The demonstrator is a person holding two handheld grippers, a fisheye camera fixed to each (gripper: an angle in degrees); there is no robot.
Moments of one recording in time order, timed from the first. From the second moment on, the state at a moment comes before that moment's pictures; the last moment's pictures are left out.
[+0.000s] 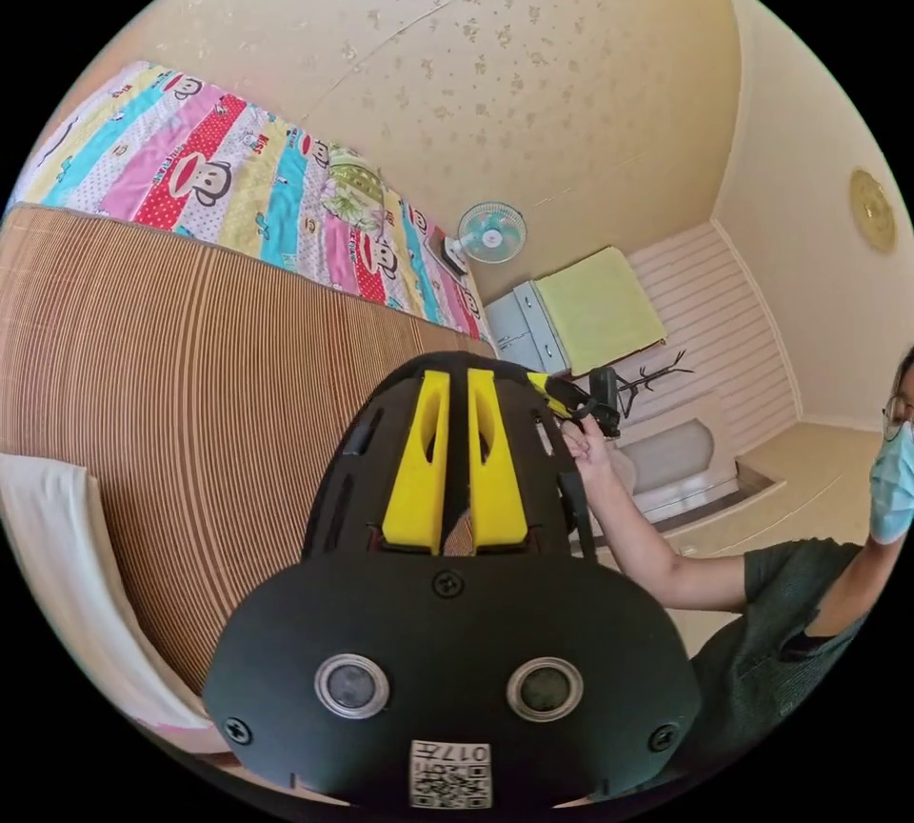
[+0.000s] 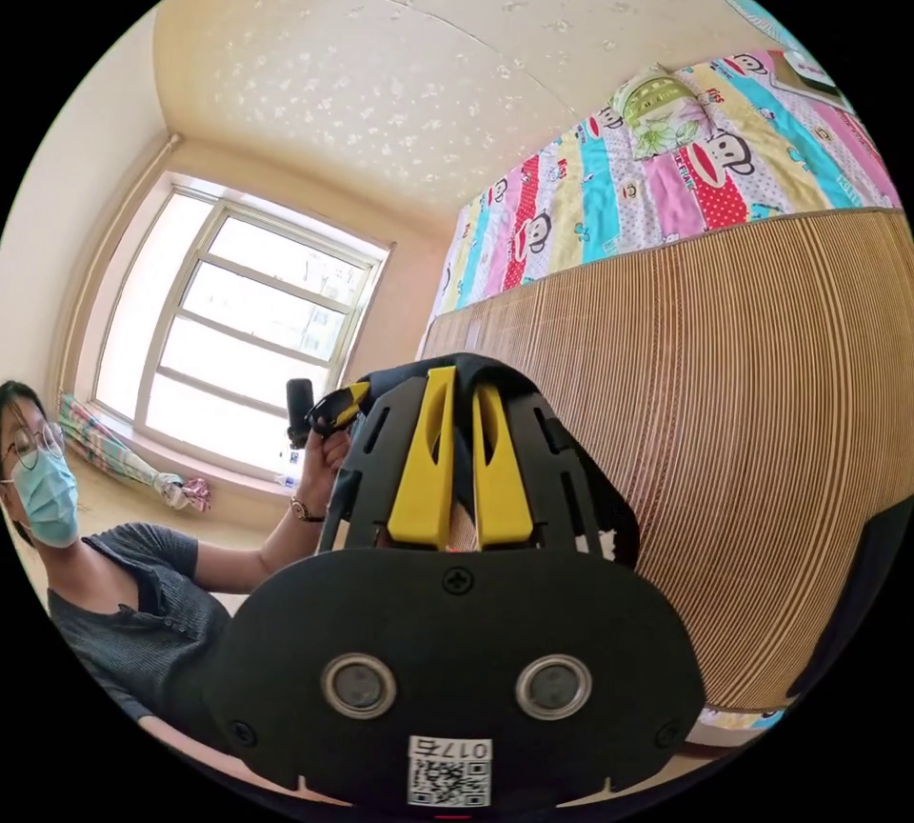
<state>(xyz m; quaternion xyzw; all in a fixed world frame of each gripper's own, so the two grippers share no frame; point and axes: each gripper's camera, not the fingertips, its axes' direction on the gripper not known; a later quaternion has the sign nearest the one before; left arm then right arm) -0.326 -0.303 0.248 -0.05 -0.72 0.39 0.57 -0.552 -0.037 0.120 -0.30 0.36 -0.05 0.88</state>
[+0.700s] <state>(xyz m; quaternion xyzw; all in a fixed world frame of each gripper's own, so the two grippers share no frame) -0.492 -0.305 -0.026 -0.02 -0.83 0.12 0.55 -0.409 0.119 -0.134 -0.25 0.50 0.20 0.81</state>
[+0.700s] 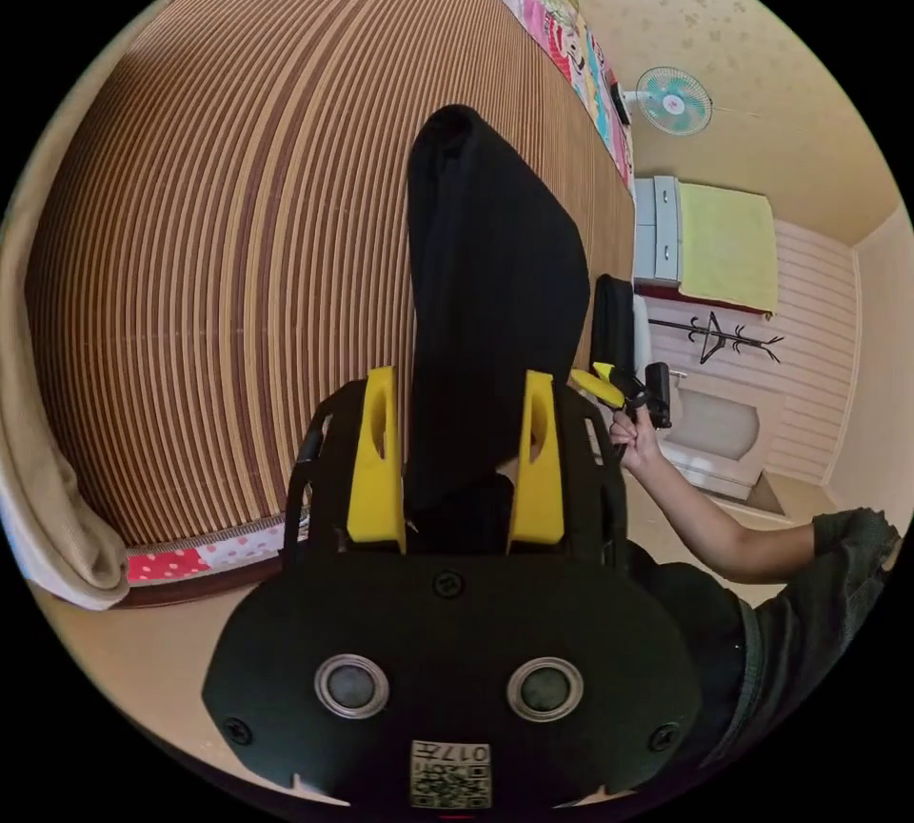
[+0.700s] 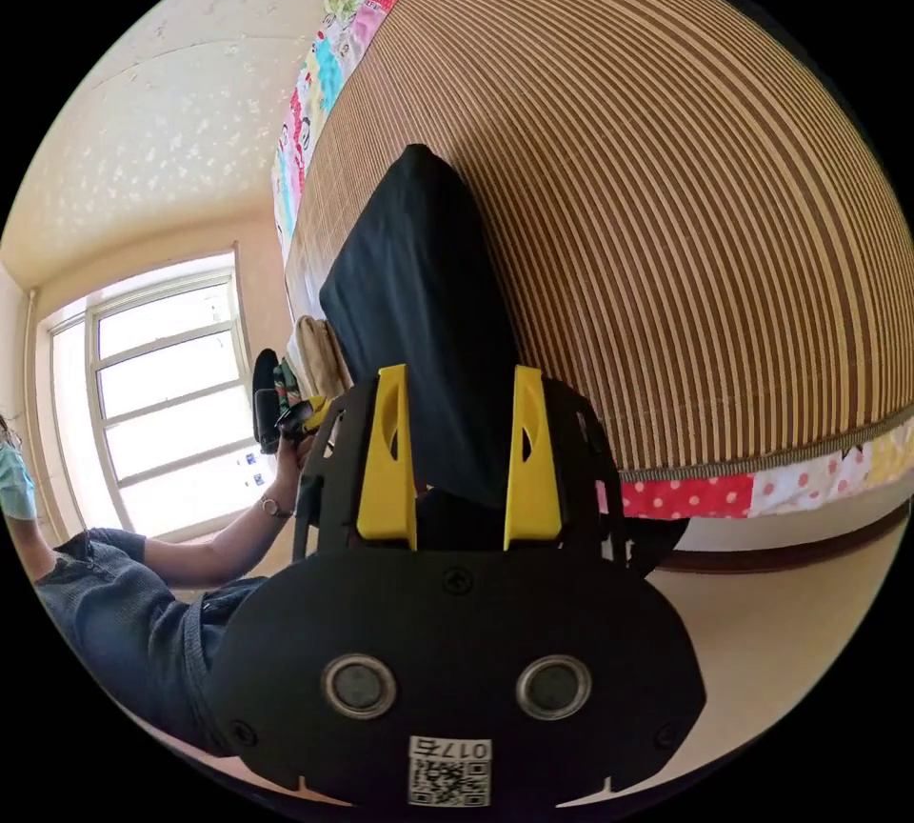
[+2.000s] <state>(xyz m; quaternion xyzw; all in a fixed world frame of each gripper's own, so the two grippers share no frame) -0.204 -0.057 -0.028 0.47 -0.76 0.22 0.39 -0.370 0.244 0.245 -0.52 0.30 0.19 0.78</state>
